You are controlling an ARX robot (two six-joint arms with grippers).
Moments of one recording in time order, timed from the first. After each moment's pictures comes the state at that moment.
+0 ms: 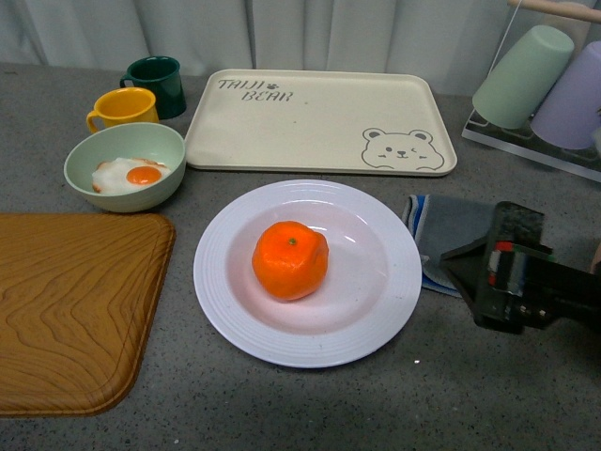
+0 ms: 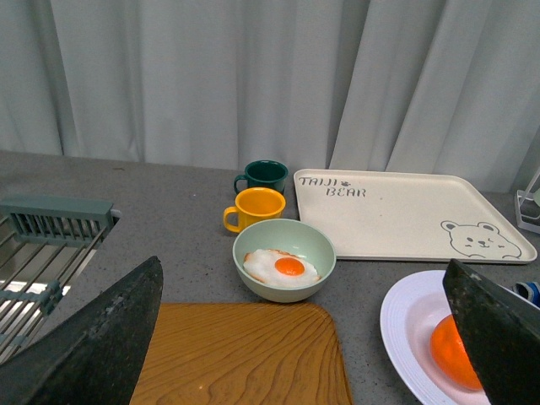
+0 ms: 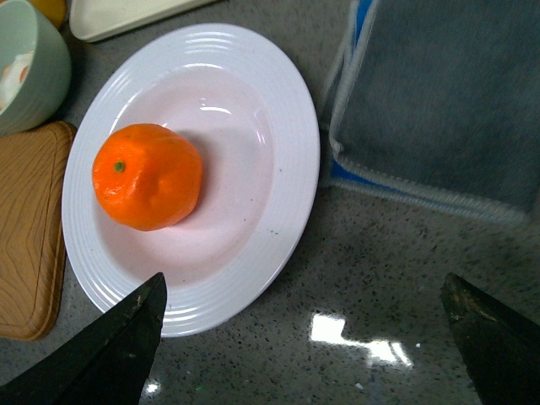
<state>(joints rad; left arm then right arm) 0.00 0.00 0.02 0.00 0.00 0.00 0.30 1.56 0.39 0.43 -0.16 0.48</state>
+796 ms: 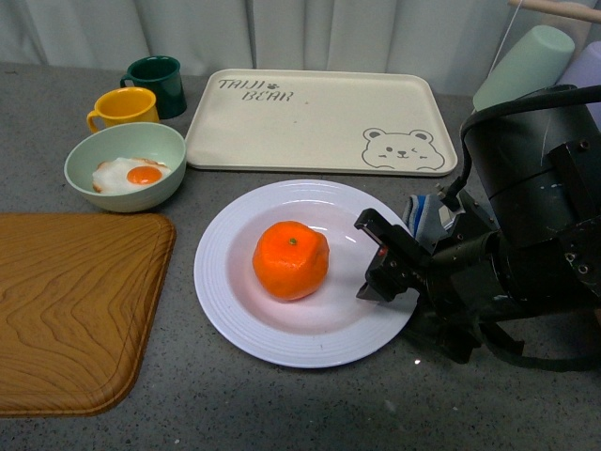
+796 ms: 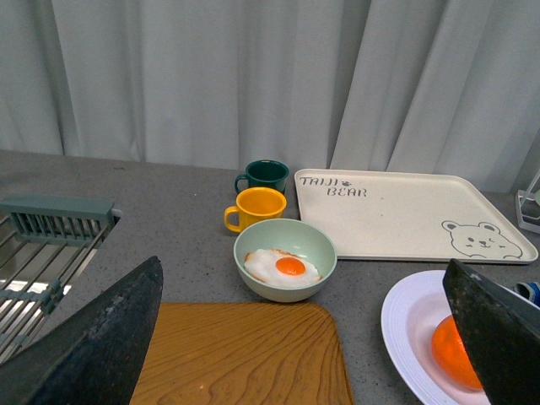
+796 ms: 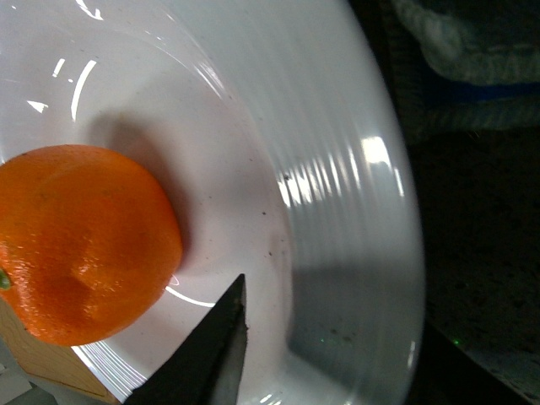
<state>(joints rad) 0.00 0.00 0.02 0.00 0.00 0.00 0.35 2.09 0.82 0.20 -0.33 0.92</state>
